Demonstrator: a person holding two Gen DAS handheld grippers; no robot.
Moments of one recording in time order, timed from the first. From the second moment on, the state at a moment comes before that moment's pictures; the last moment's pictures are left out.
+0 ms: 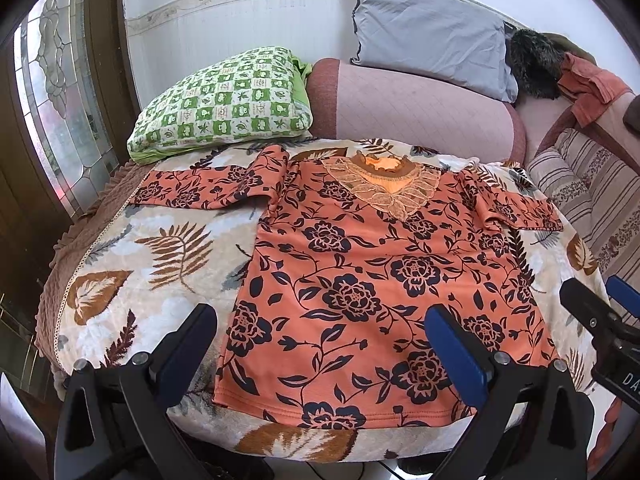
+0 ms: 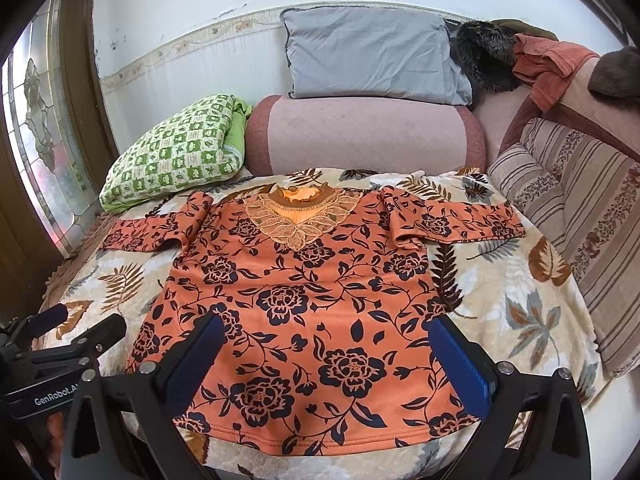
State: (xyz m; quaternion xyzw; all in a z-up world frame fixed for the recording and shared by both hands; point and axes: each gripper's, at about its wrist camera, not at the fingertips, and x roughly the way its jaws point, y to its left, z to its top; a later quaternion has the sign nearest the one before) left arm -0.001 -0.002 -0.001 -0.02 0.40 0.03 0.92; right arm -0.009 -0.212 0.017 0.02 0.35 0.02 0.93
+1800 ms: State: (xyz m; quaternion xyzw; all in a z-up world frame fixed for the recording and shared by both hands) left arm -0.002 0.001 0.003 -0.02 0.40 0.03 0.92; right arm -0.004 -0.207 0.015 0.01 0.36 0.03 0.93
